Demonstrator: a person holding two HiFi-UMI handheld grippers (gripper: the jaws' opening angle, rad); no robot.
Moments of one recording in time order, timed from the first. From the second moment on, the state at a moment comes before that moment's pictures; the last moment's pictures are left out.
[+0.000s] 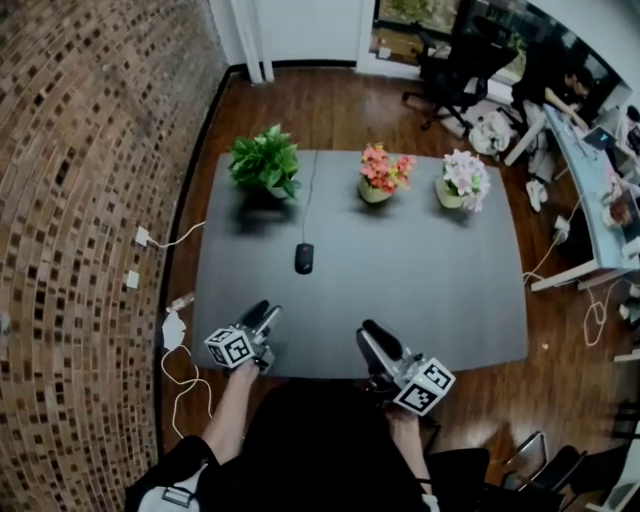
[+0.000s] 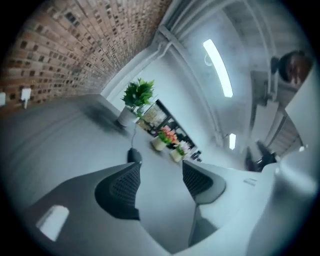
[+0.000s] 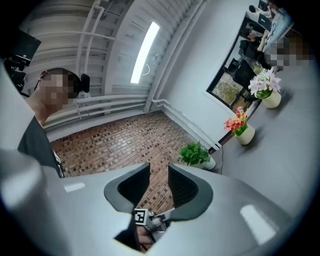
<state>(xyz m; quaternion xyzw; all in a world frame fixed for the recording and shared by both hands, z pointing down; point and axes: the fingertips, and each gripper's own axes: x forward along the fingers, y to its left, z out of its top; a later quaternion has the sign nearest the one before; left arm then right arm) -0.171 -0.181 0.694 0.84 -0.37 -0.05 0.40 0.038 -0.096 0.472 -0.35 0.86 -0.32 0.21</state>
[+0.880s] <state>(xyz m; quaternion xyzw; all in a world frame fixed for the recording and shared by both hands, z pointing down) -0.054 -0.061 0.454 0.90 -0.08 -0.27 0.32 0.077 -0.076 0.487 -0.24 0.86 -0.34 0.28</state>
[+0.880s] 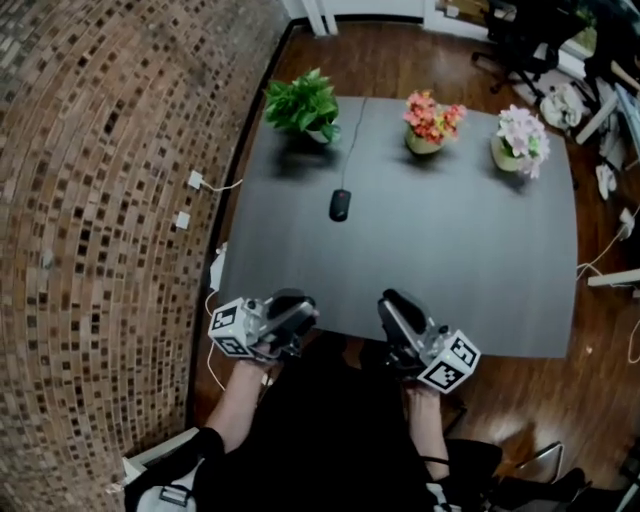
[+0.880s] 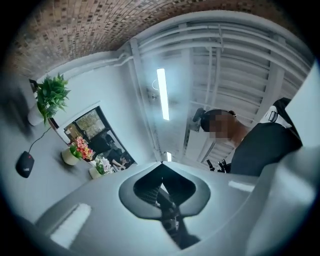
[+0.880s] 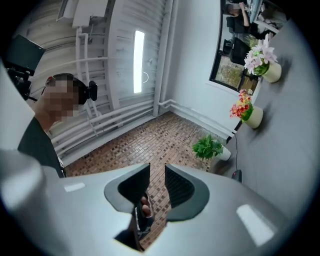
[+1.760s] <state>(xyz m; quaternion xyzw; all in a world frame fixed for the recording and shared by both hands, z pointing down) -0.173 0.041 0.438 0.91 0.00 -0.31 0.28 -0.059 0.026 0.446 -0.28 0.87 -0.30 0.28</state>
